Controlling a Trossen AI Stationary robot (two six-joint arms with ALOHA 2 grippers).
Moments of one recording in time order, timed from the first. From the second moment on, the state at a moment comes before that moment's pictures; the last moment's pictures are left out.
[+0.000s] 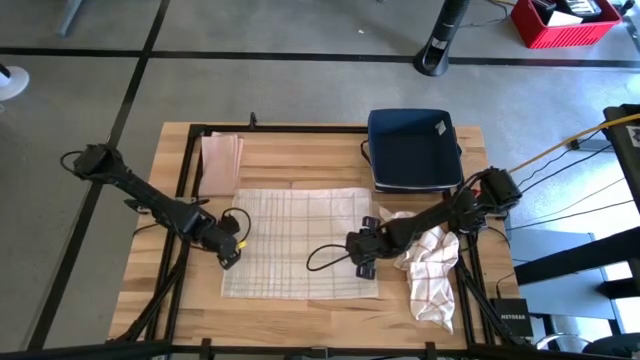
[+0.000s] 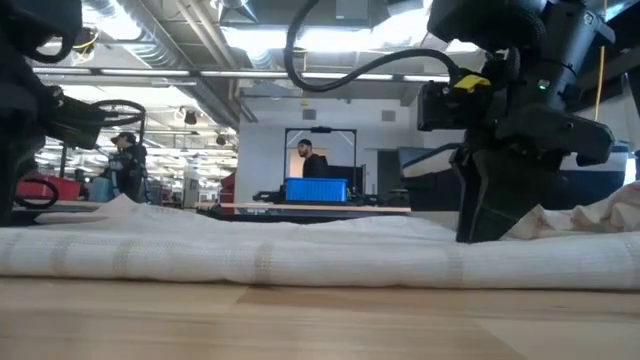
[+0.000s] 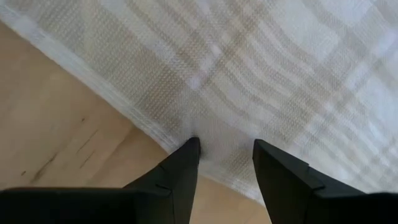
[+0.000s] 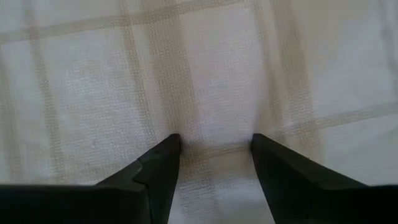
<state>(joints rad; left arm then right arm) -0.50 1.13 0.44 -0.64 -0.06 -1.22 0.35 1.75 0.93 -0.41 0.17 0.47</state>
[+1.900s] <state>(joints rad) -0.25 1.41 0.59 -0.68 -0.10 -0.40 0.16 1.74 1.05 -0.61 0.06 0.05</state>
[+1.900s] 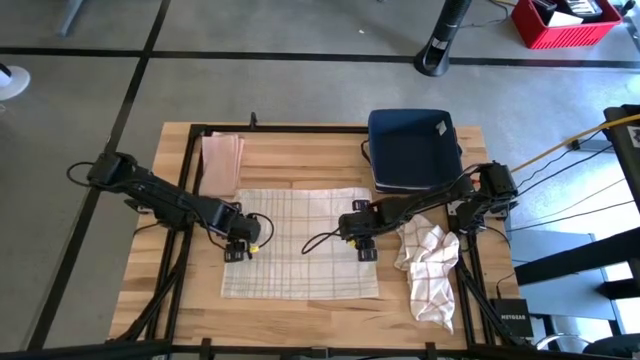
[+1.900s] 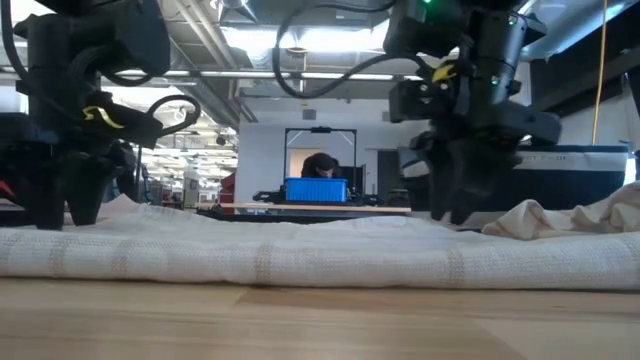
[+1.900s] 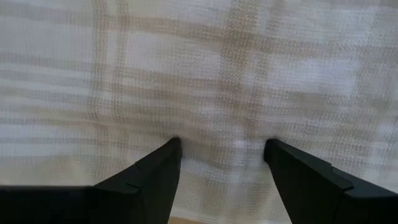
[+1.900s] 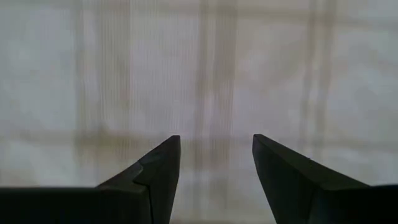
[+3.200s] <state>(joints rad) -0.26 1.41 0.58 -0.68 -0.11 -0.43 0.12 1.72 0.85 -0.50 0.00 0.13</state>
